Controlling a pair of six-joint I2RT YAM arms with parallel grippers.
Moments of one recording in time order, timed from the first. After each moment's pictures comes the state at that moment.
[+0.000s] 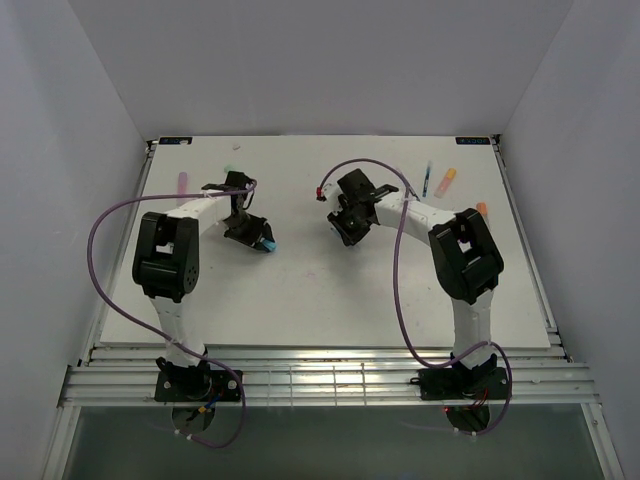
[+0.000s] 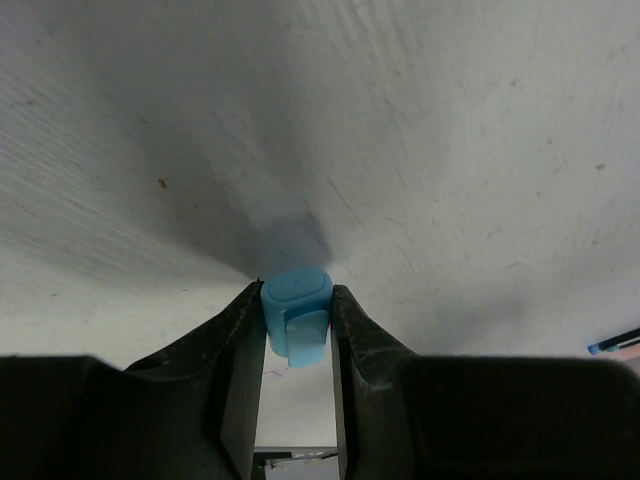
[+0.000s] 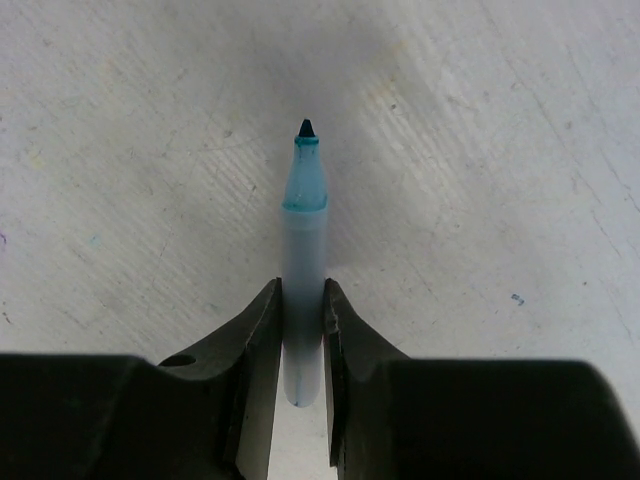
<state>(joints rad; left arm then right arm) -0.21 1.94 1.33 -0.73 0.16 -1.27 0.60 2.02 1.48 -0.57 -0.15 -0.26</state>
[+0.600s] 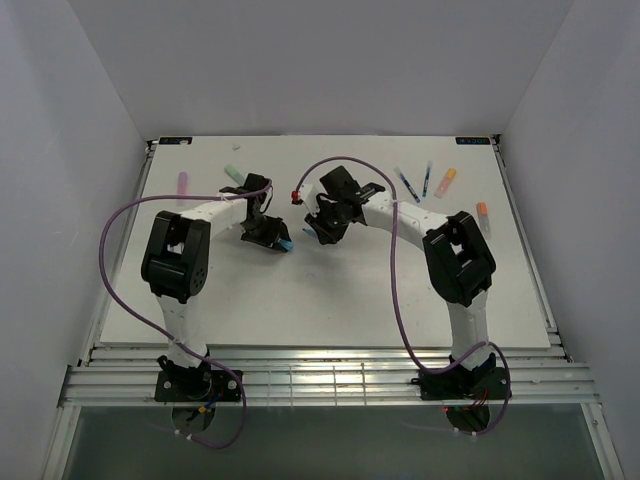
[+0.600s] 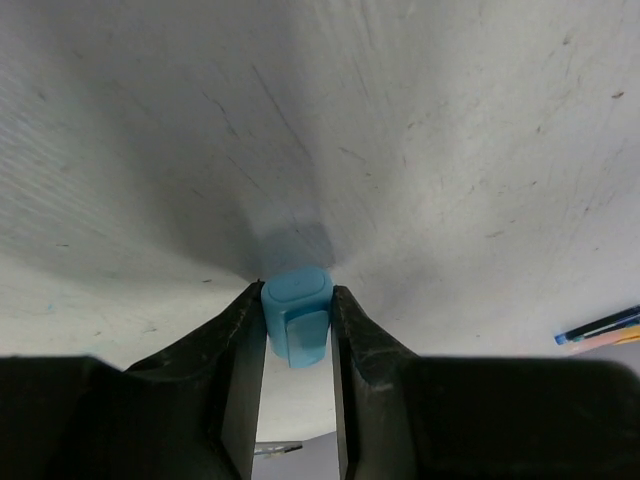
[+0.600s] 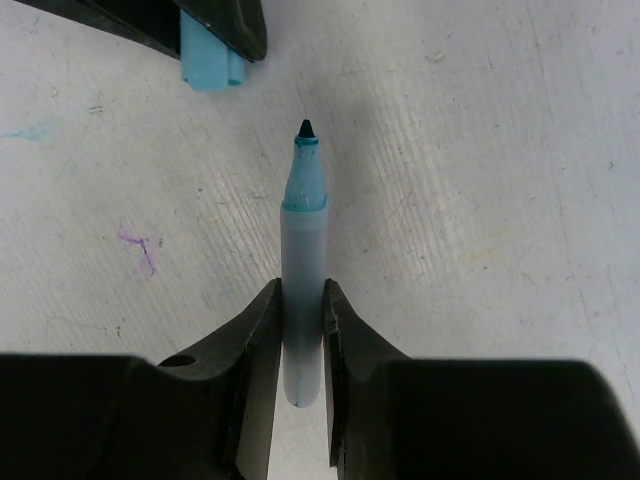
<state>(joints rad) -0.30 1.97 1.33 -0.69 0.16 -1.46 0.68 2.03 1.56 -0.54 -0.31 -0.43</state>
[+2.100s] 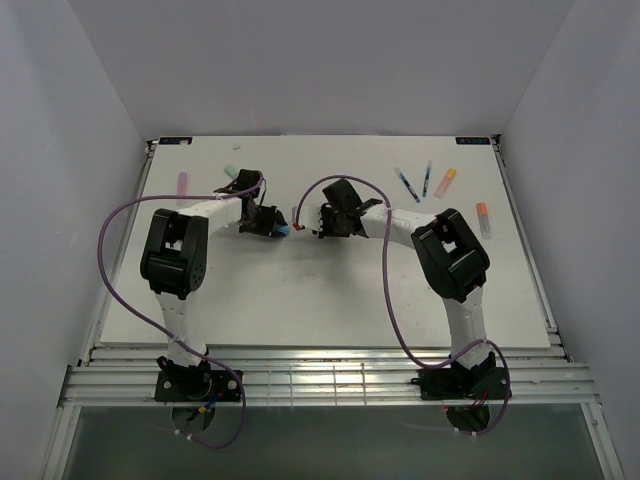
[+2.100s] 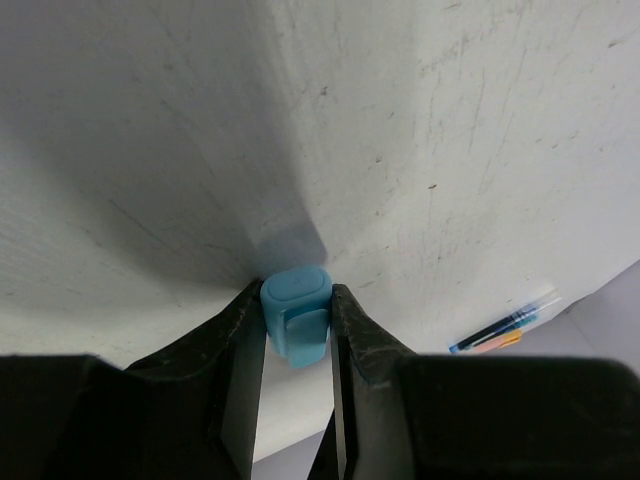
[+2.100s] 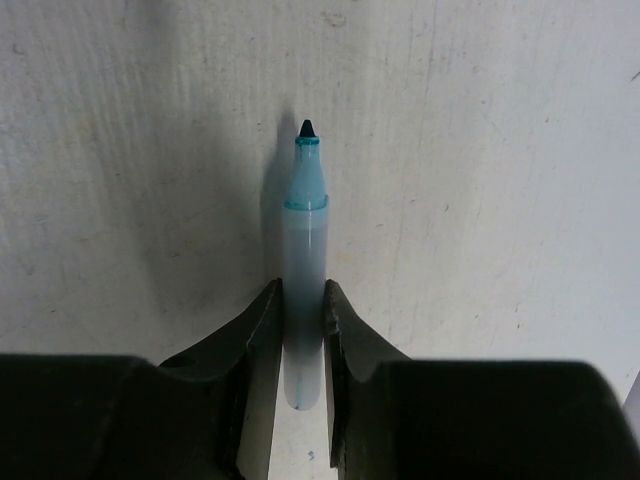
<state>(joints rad) -0.26 2.00 1.32 -0.48 0.14 -1.56 0.68 2.08 1.42 -0.25 -0.10 -1.00</state>
